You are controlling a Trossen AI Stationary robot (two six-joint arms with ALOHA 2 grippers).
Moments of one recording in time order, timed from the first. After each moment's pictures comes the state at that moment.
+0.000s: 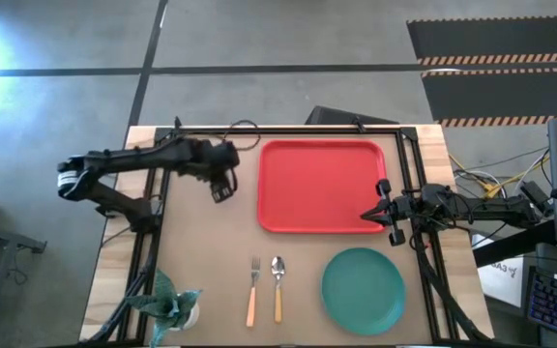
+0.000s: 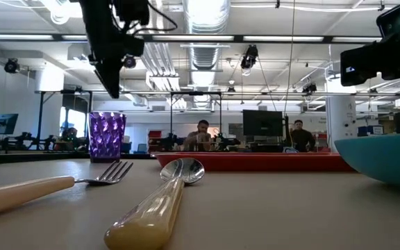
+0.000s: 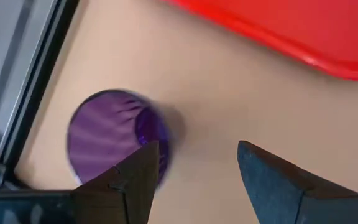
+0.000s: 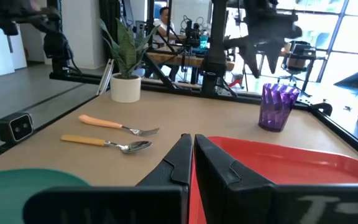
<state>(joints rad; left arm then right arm) 0.29 1.35 1.16 -1.07 -0.25 -0.14 -0.02 0.09 0.01 0.06 -0.22 -0.10</state>
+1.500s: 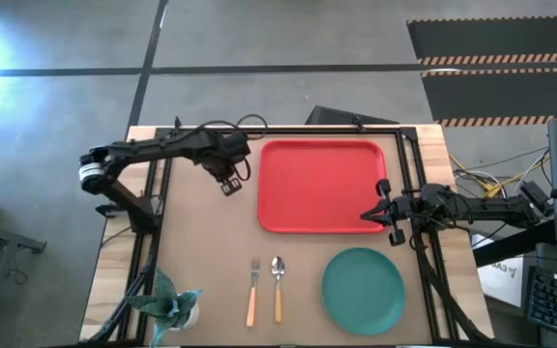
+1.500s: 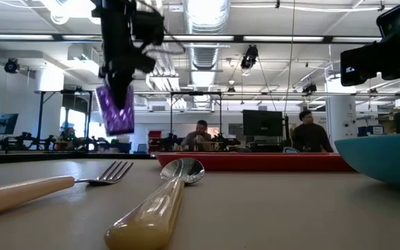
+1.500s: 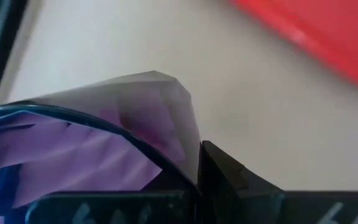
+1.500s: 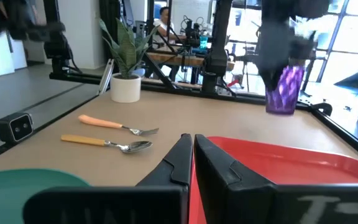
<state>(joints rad) 0.38 1.51 1.27 -1.12 -0.15 -0.15 -0.02 0.09 0.01 0.06 -0.22 -0.10</state>
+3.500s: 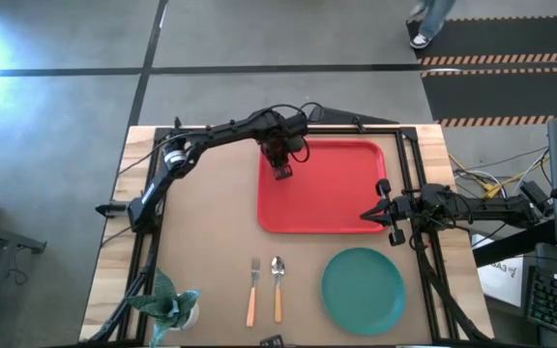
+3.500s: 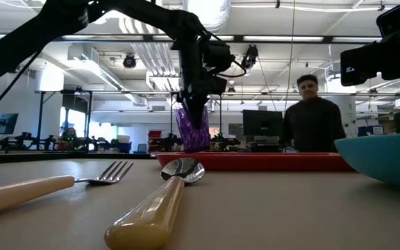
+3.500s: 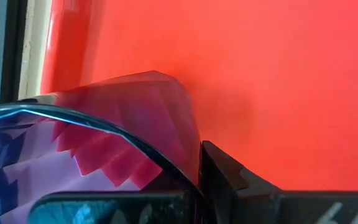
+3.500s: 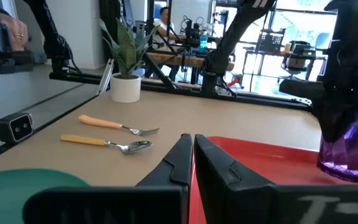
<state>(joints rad) 0.41 2.24 2.10 -1.23 -0.03 0.14 -0.02 0.09 0.01 0.06 -0.22 -0.10</state>
